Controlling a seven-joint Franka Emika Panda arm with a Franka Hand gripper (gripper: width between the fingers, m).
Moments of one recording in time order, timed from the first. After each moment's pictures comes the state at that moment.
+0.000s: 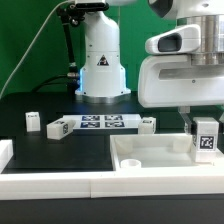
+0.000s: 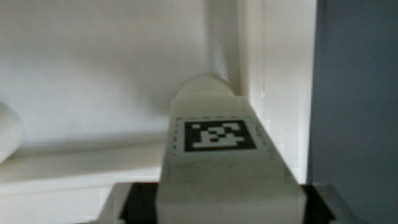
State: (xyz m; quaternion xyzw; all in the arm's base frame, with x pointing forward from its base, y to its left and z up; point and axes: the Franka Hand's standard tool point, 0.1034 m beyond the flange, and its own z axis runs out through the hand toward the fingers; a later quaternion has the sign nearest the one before) arm 0.625 0.121 0.076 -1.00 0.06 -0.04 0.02
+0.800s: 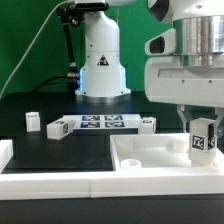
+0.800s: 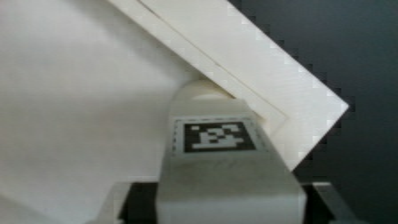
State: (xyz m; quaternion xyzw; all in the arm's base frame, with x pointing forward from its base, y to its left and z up) arm 0.622 0.117 0.074 -0.85 0.51 -0.04 0.05
